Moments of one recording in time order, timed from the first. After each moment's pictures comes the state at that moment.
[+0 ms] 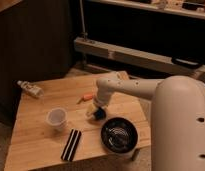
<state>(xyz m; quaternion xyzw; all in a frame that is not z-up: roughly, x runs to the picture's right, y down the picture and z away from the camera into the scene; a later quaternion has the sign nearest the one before) -0.030 0.121 0.877 -0.36 0.04 0.47 0.81</state>
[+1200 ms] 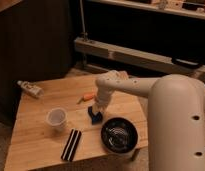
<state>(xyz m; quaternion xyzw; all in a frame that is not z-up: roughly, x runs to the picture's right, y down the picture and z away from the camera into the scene) -0.012 0.106 0.865 -0.35 0.07 0.48 0.80</state>
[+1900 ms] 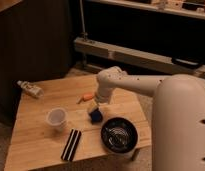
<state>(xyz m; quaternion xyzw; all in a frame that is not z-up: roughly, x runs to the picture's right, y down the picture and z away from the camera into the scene) -0.026 0.107 0.865 -0.35 0.06 0.47 0.81</state>
